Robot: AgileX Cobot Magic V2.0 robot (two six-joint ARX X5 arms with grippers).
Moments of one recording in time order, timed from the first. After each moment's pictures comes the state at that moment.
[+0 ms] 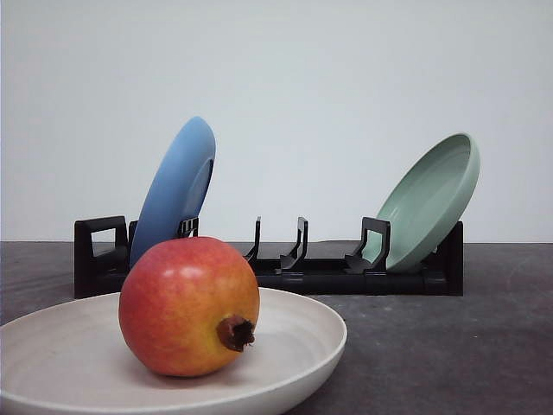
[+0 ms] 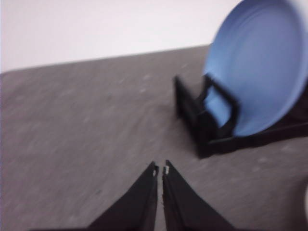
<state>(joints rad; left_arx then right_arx) -0.15 0.01 0.10 -0.28 -0.05 0.10 0.88 0.35 0.82 -0.77 0.10 0.21</state>
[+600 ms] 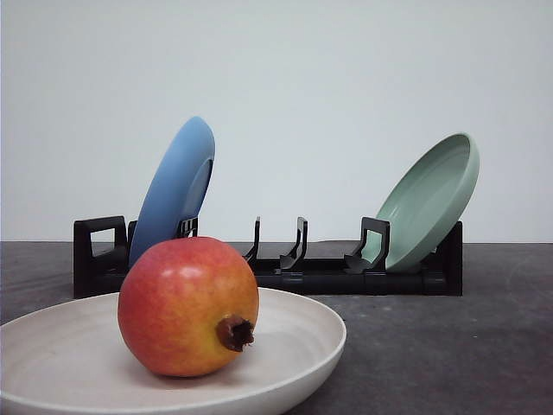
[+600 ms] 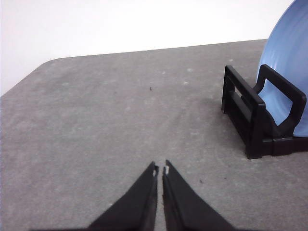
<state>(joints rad) -0.02 0.00 0.02 -0.18 -0.05 0.10 0.88 0.35 0.82 -0.77 0.10 0.21</state>
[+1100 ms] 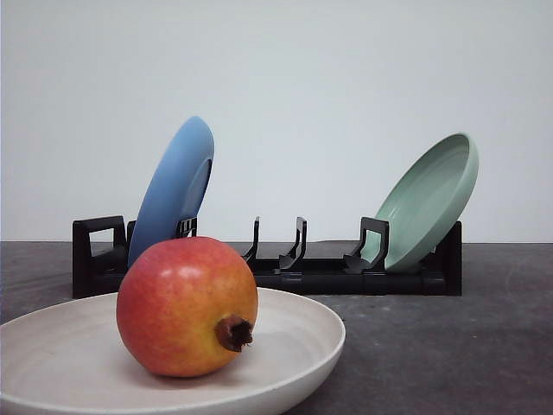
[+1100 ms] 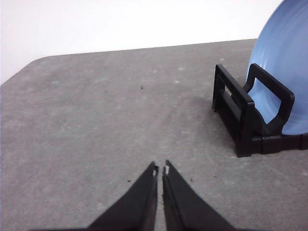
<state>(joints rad) -0.02 0.00 0.02 -0.18 -0.02 0.08 0.88 0.35 0.82 -0.77 0.10 0.21</state>
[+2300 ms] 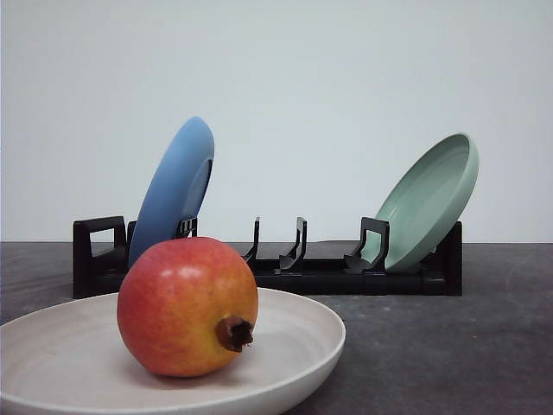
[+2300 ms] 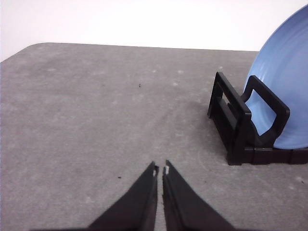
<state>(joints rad) -0.02 0.00 0.02 -0.18 -0.02 -0.03 0.63 0.29 0.70 -0.62 0.05 0.09</state>
